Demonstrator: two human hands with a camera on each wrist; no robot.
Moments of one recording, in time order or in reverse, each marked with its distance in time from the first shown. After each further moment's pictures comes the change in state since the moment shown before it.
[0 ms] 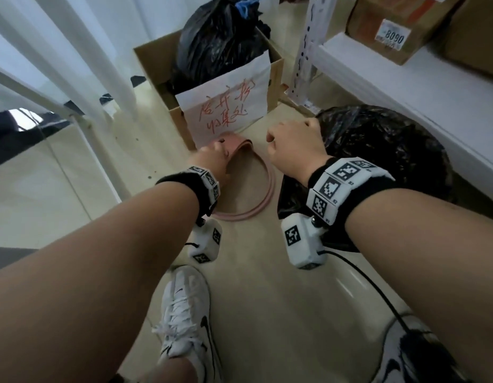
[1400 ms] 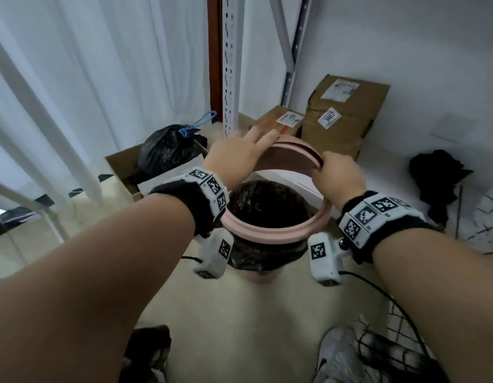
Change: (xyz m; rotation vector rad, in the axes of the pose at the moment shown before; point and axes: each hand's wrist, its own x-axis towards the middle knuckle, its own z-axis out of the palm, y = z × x) left_hand -0.177 0.139 -0.199 0.170 0.807 0.688; right_hand -0.163 0.112 -0.174 0.100 0.307 0.547
